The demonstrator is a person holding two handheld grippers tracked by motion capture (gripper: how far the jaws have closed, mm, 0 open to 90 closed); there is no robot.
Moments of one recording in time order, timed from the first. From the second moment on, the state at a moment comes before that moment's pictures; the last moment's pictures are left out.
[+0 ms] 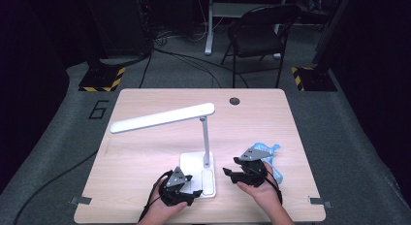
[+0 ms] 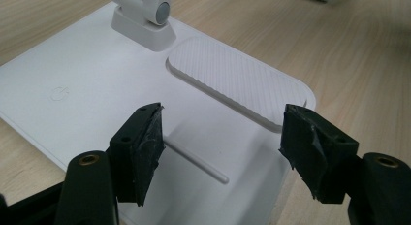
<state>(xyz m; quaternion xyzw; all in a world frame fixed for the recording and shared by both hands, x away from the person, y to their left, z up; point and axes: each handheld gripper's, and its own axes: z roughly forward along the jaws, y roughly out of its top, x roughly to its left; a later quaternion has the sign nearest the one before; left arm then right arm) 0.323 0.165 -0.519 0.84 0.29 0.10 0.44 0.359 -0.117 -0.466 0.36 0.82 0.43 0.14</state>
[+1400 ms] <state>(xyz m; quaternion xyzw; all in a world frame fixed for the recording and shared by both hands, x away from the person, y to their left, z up) 0.339 0.198 -0.505 0.83 0.31 0.08 0.46 0.408 -0.047 -0.443 0.32 0.84 0.41 0.14</state>
